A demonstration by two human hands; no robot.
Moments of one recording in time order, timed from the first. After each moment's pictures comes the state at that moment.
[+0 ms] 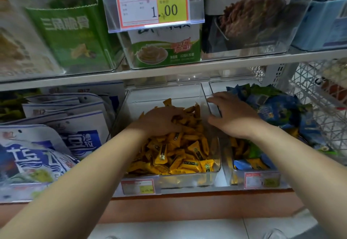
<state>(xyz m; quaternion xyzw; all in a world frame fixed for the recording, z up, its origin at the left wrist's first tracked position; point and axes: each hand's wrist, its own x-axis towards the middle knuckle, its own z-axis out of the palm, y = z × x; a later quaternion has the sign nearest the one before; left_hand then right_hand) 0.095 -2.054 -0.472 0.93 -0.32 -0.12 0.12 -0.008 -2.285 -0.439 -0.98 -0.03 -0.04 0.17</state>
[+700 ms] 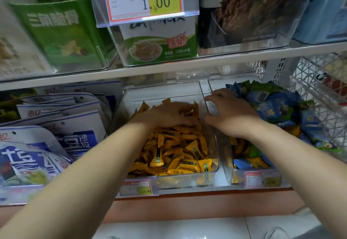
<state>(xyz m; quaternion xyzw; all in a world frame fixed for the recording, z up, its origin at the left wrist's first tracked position) 0.095 -2.086 -0.456 0.91 -0.33 -0.19 0.16 -0.009 -2.279 -0.440 -0.98 -0.02 -0.04 0.17</state>
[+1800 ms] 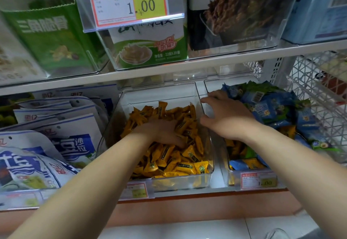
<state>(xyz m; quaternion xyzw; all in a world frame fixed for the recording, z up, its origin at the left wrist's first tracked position) 0.085 -2.084 -0.484 0.94 -0.21 -0.25 -0.06 -0.014 -2.277 -0.437 -0.98 -0.02 -0.03 0.17</state>
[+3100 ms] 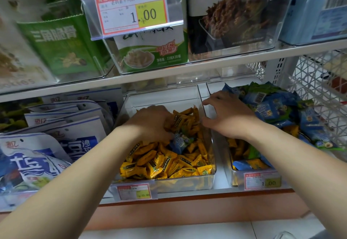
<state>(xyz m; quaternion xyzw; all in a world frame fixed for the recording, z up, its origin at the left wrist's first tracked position) 0.066 -2.047 -0.433 0.95 -0.30 -0.08 0.01 -0.013 -2.279 -0.436 -0.98 -0.02 -0.06 0.18</state>
